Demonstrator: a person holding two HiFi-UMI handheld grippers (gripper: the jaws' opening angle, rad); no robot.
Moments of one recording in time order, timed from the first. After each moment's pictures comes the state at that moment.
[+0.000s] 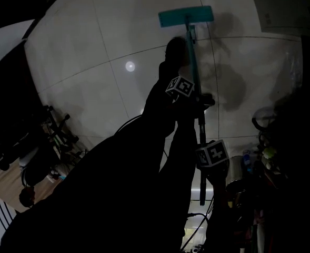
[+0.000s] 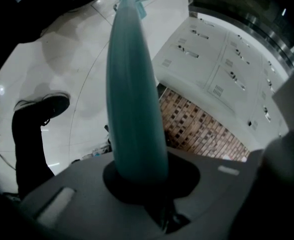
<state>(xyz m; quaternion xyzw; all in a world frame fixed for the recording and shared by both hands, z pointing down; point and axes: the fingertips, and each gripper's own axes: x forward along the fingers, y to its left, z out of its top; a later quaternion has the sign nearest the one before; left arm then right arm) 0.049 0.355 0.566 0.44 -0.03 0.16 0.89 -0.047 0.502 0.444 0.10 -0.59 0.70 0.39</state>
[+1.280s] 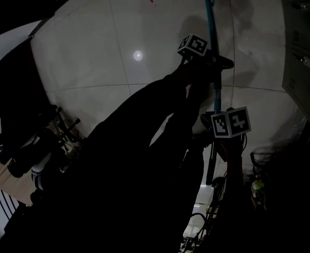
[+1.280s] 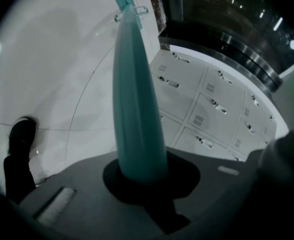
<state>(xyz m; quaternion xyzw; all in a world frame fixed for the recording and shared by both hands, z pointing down) -0.022 -0.125 0.589 0.50 -0.05 0.08 0.86 -0.116 0.050 0.495 0.14 -0.61 0.67 0.39</state>
